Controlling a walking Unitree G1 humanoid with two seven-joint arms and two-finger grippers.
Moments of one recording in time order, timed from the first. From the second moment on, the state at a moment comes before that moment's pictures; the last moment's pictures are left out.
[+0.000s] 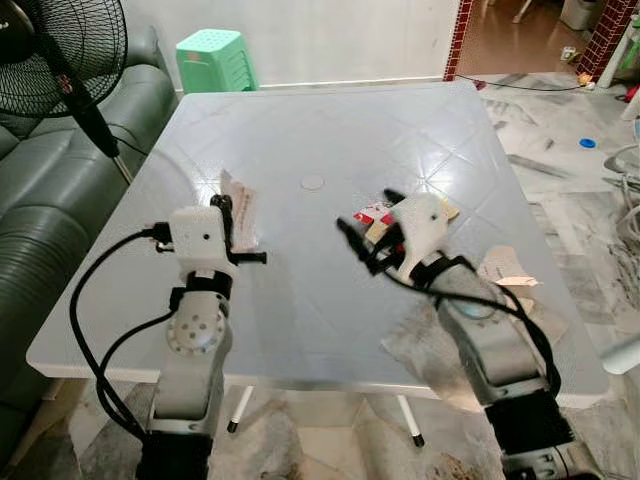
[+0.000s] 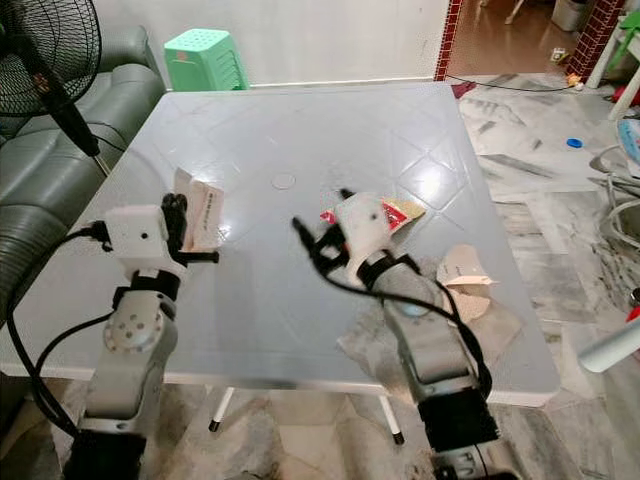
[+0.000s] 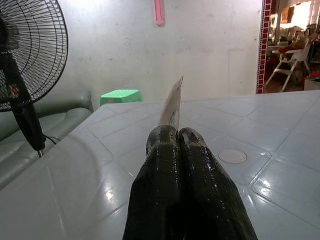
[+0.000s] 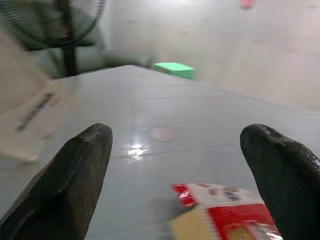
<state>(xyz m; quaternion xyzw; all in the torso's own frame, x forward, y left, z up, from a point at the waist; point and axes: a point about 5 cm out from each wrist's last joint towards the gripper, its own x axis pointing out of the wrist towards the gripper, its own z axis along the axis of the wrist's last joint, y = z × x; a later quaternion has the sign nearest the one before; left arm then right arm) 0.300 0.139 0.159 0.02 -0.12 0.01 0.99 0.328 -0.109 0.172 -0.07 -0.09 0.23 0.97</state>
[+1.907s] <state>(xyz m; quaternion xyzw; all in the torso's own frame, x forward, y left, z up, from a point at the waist) 0.305 0.132 0.164 0.03 -0.10 0.01 0.99 0.337 -0.118 0.173 -0.06 -0.10 0.17 0.98</state>
